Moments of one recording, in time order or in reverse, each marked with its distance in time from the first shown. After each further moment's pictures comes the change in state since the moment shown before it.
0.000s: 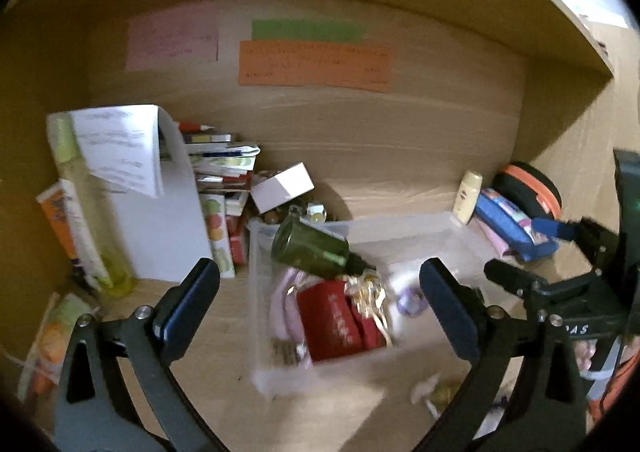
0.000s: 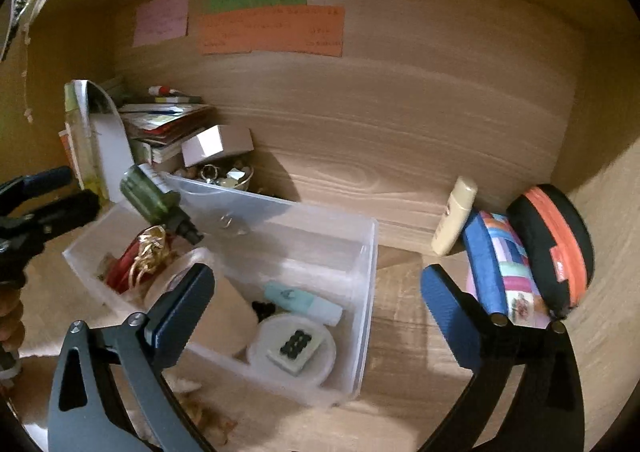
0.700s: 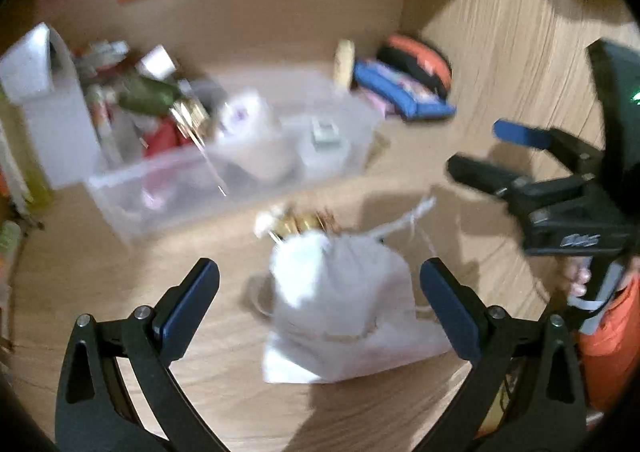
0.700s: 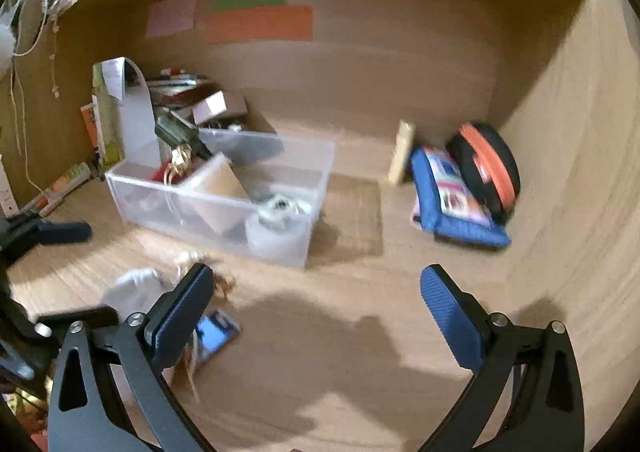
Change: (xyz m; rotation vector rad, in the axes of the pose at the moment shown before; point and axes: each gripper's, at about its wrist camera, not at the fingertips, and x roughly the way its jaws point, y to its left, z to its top) left arm -0.026 -0.097 -0.094 0.125 0.352 -0.271; right arm -0.081 -0.022 -0.080 0.075 0.064 -0.018
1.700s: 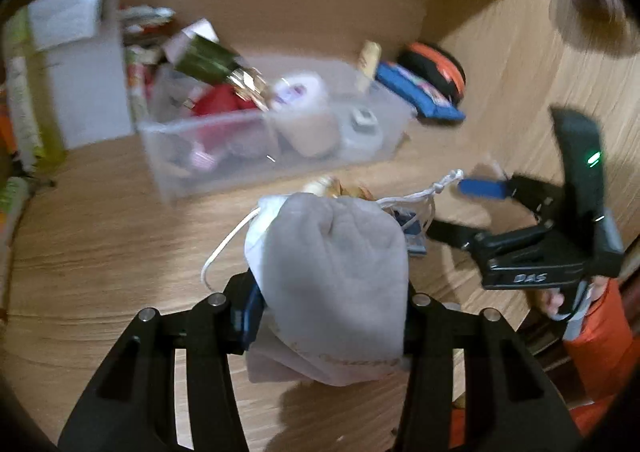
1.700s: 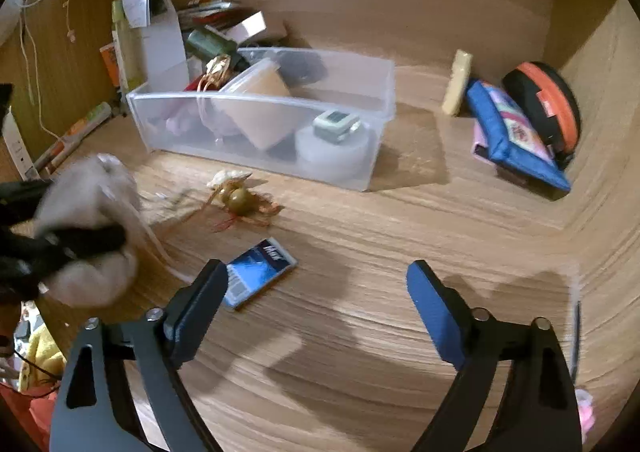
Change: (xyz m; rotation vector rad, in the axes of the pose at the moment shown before) left arm -0.038 0.056 -0.027 -0.091 -0.064 -0.022; right arm 0.037 0.045 -0.032 -0.042 0.207 0.108
